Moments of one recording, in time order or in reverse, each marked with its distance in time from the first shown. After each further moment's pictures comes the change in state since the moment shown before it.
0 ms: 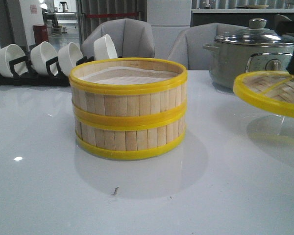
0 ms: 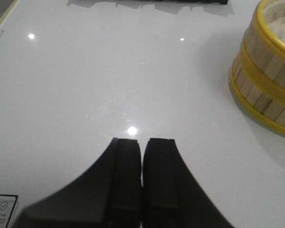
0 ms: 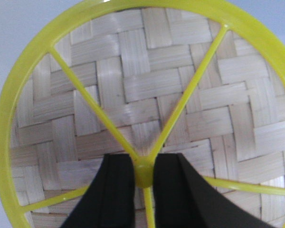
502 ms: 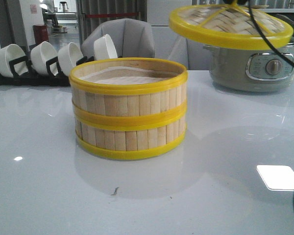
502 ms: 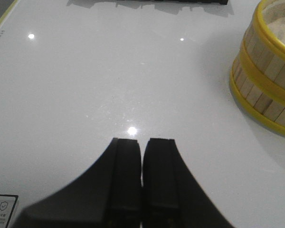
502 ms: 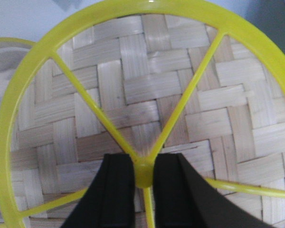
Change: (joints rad) left arm 0.000 0.000 0.000 0.000 0.000 0.000; right arm 0.291 -0.004 -0.408 0.000 0.160 0.003
